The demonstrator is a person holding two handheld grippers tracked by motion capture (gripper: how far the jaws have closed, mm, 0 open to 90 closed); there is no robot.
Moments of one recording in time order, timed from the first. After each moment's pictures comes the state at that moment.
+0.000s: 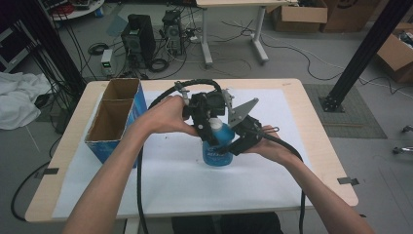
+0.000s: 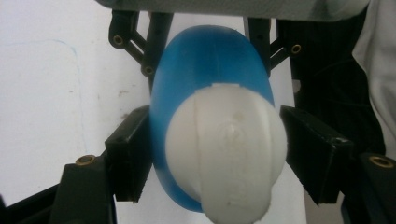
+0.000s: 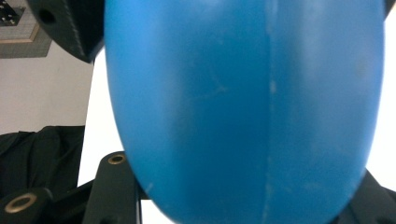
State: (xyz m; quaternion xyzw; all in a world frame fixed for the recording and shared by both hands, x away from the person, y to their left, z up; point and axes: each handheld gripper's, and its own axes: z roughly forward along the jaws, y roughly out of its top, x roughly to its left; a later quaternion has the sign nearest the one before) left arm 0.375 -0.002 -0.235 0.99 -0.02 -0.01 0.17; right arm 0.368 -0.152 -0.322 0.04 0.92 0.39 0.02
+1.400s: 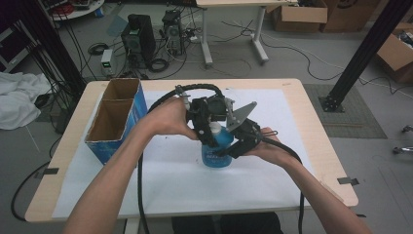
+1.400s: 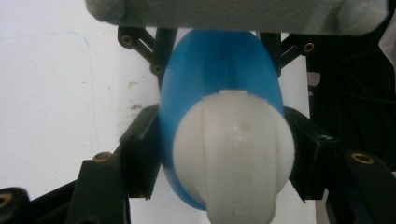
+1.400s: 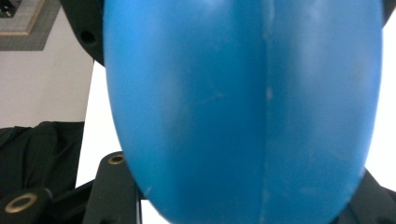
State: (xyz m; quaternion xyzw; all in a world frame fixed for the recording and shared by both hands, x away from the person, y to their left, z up) left arm 0.361 -0.005 -0.237 0.99 -0.01 0.03 0.14; right arm 0.362 -0.149 -0.325 0.03 0.92 0.38 0.03
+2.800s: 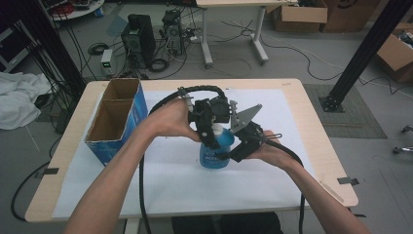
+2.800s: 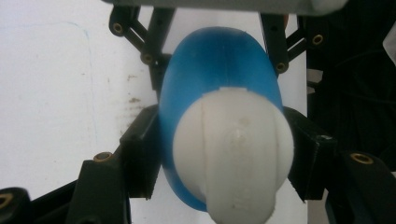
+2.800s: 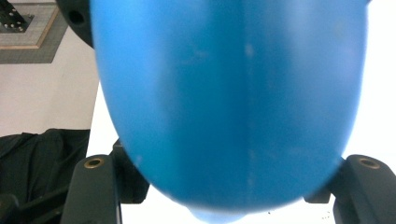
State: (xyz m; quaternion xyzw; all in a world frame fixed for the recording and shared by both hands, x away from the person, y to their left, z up) left arm 0.354 -0.011 -0.234 0.99 0.00 0.03 0.13; right arm 0.361 -0.158 -0.332 0.03 0.91 0.41 0.02
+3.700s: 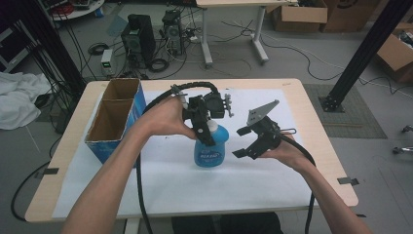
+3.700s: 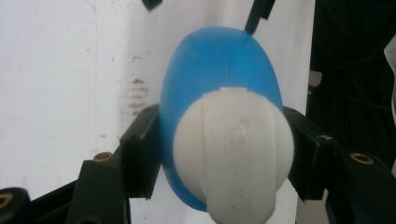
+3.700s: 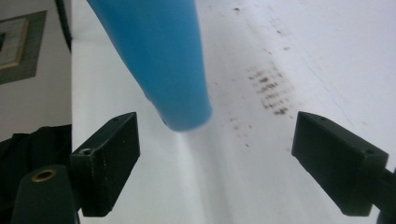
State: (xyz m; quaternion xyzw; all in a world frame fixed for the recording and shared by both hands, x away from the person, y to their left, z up) left arm 0.359 0.002 -0.228 0.99 0.06 0.02 0.12; right arm 0.375 -0.206 -0.339 0.14 0.91 0.38 0.01
